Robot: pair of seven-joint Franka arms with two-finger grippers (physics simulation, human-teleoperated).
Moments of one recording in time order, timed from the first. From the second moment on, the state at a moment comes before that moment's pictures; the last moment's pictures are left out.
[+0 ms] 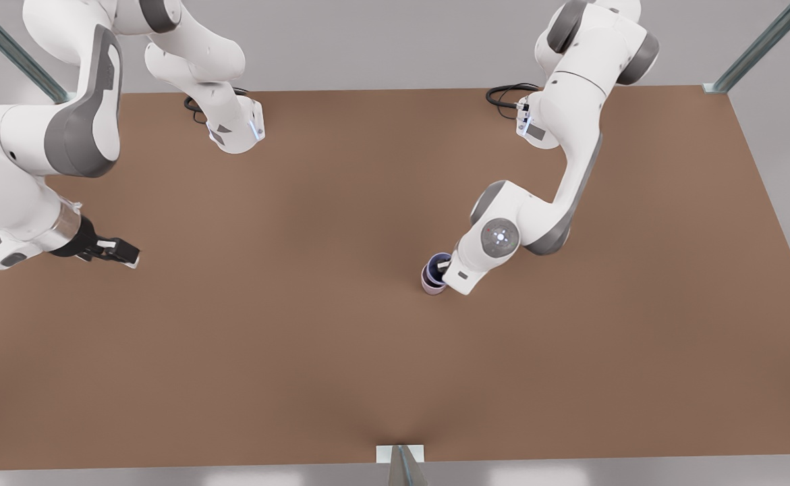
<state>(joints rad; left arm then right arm) -0.37 0.53 -0.21 -1.54 -0.08 1.95 -0.73 0.01 0.23 -0.02 -1.33 -0.01 1.55 0.15</state>
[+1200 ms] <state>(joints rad) -0.36 0.49 0.00 -1.41 -0.05 1.86 -0.71 -0.03 0.23 -0.03 -1.32 -0.02 1.55 0.03</state>
